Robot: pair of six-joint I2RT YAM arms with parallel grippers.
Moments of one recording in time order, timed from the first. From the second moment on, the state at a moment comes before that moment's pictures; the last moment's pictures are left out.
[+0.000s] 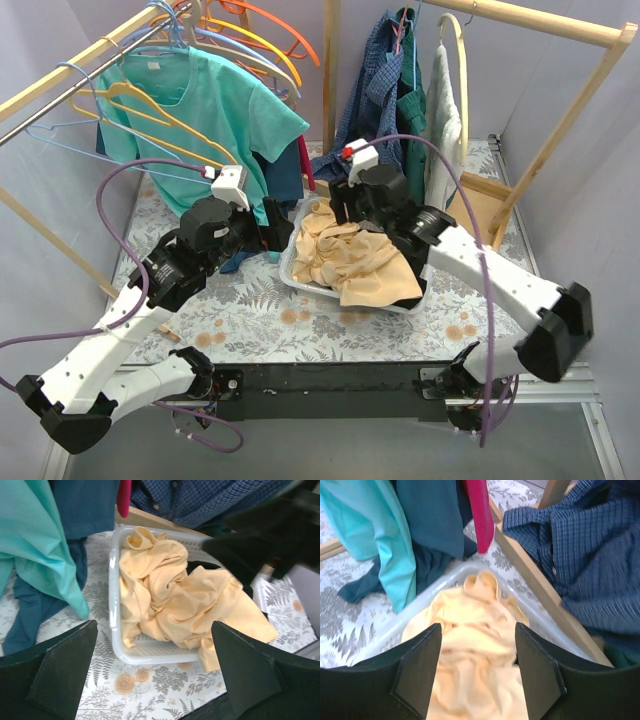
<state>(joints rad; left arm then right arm) -0.71 0.94 1.15 -0.57 -0.20 -0.47 0.80 1.44 1.29 -0.26 0.21 0.10</state>
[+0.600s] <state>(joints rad) -0.71 1.05 1.24 -0.58 -0.31 -0.38 0.79 1.20 0.79 -0.47 0.11 0.26</state>
